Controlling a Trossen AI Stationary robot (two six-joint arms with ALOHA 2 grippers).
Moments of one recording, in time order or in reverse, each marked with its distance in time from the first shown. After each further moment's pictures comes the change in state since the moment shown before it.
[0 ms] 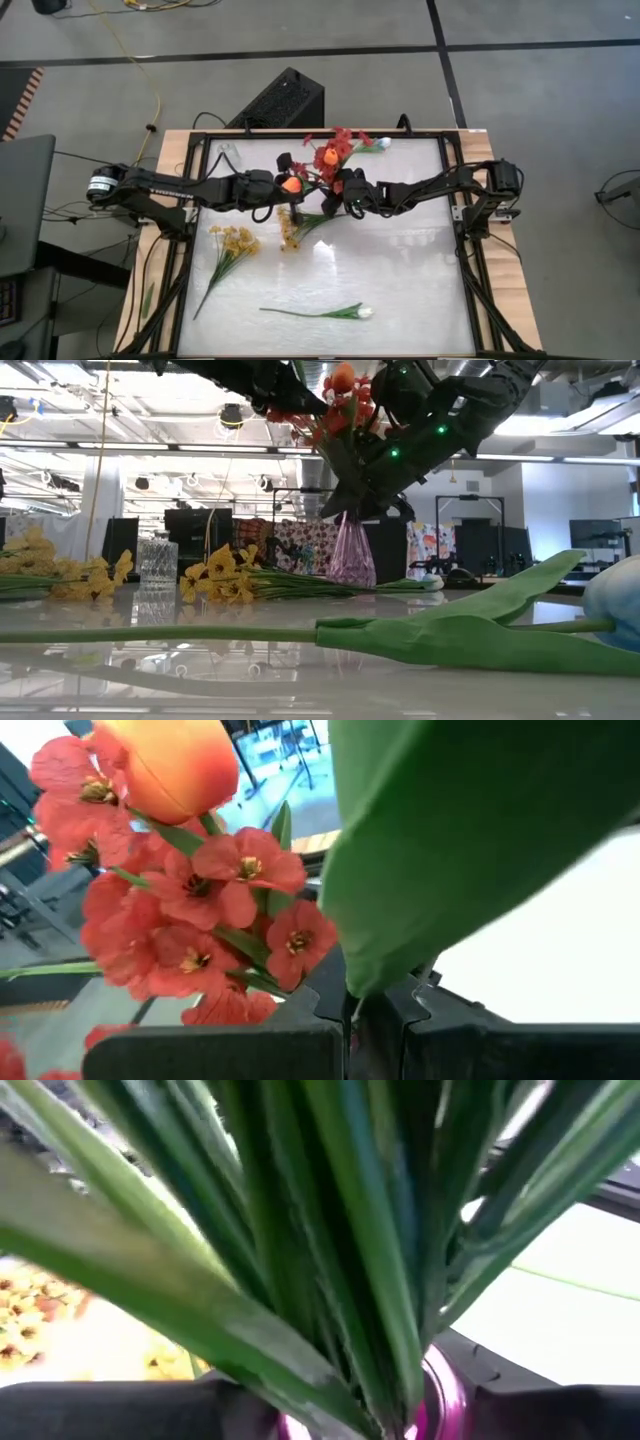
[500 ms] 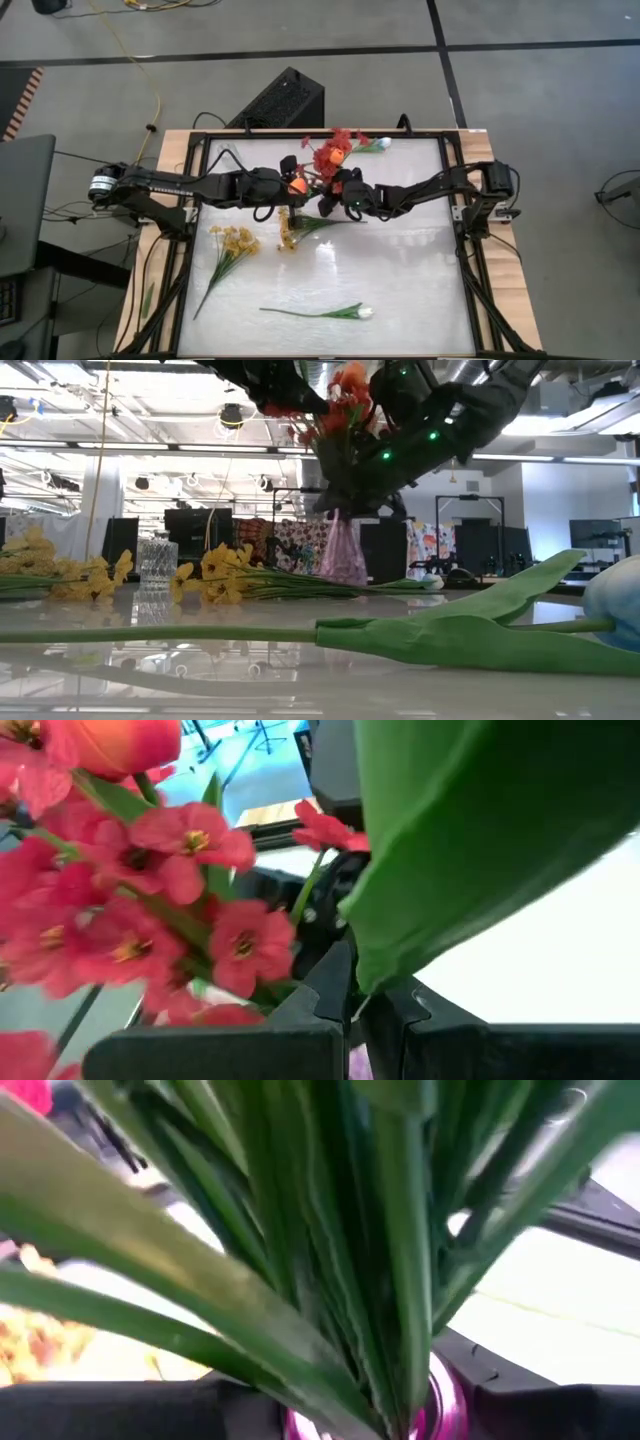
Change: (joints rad) left arm -0.008 0.013 0.091 -0.199 0.084 -0.061; right arm 0.011 0.063 -0.001 0.182 0.072 -0.045
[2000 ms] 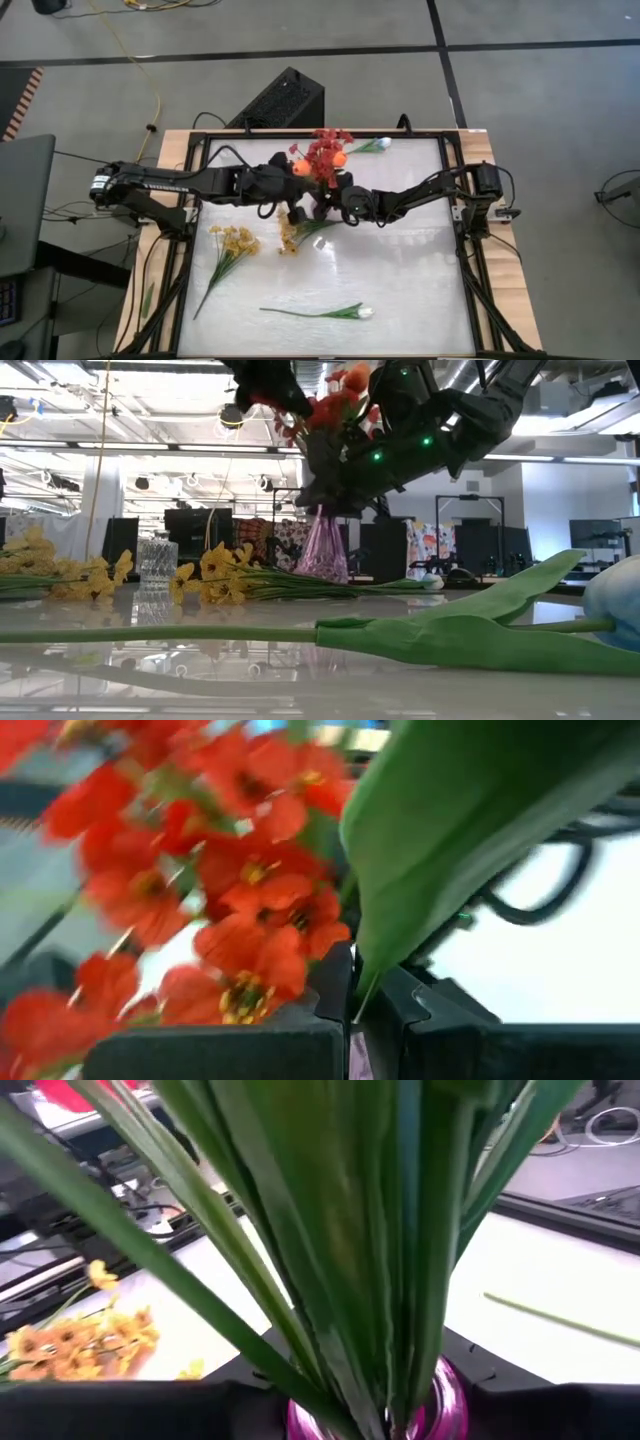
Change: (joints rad) left arm -0.025 0.001 0.169 -0.284 -0.176 -0.332; right arm 0.016 0.066 0.003 0.172 -0.024 -0.043
